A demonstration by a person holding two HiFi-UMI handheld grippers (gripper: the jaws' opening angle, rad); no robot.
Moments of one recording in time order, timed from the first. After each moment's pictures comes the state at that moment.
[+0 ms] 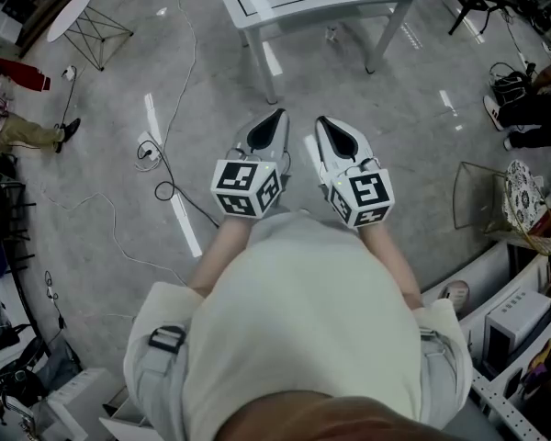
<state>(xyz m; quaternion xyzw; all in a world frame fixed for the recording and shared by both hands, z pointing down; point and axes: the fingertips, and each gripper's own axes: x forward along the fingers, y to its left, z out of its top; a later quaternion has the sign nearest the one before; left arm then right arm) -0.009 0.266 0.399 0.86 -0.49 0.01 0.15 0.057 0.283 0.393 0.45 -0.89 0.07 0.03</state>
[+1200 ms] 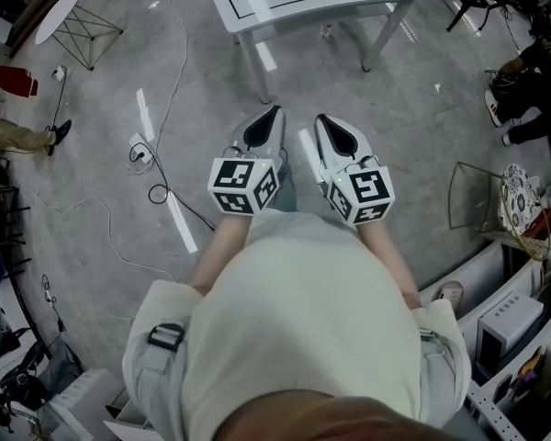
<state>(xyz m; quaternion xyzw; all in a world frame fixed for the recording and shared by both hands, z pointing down) -0.014 0.203 0.415 0.85 -0.50 0.01 0.18 0.060 0.220 0.410 0.46 -0.88 0.10 0.04</state>
